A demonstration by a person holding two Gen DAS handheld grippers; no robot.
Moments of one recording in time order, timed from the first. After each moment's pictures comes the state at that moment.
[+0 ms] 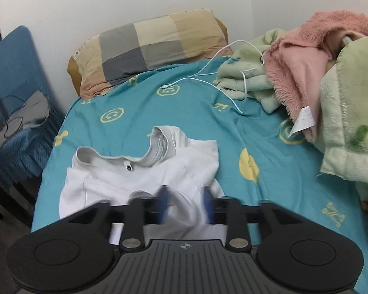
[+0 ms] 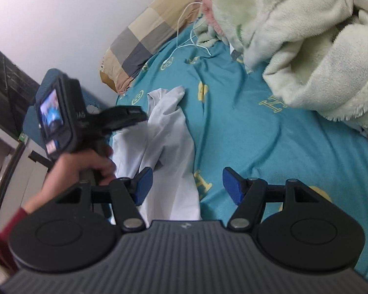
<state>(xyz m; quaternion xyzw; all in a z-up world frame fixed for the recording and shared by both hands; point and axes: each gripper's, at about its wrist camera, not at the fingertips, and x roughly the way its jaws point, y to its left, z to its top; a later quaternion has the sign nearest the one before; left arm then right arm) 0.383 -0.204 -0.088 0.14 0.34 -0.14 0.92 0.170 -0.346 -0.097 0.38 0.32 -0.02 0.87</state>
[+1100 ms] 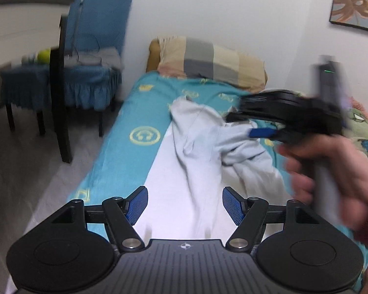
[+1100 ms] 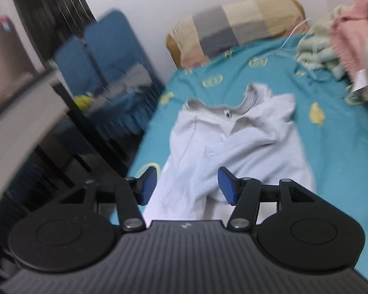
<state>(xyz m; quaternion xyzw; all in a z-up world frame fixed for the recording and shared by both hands) 0.132 0.078 -0.077 -0.07 0.31 -0.11 0.94 0.307 -0.164 -0.091 0.18 0.33 0.08 0.92</state>
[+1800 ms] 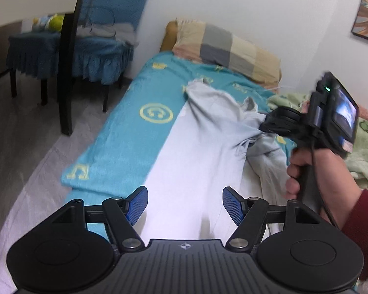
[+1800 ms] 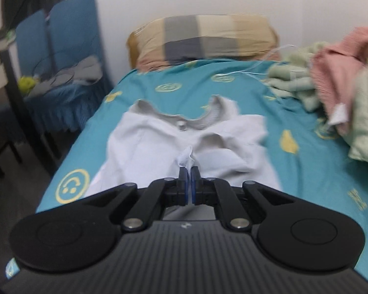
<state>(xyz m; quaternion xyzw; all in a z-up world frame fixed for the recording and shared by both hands) 0.153 0.089 -0.109 -0.12 0.36 -0.11 0.92 0.325 -0.164 -0.128 0.07 0.29 -0.05 0.95</state>
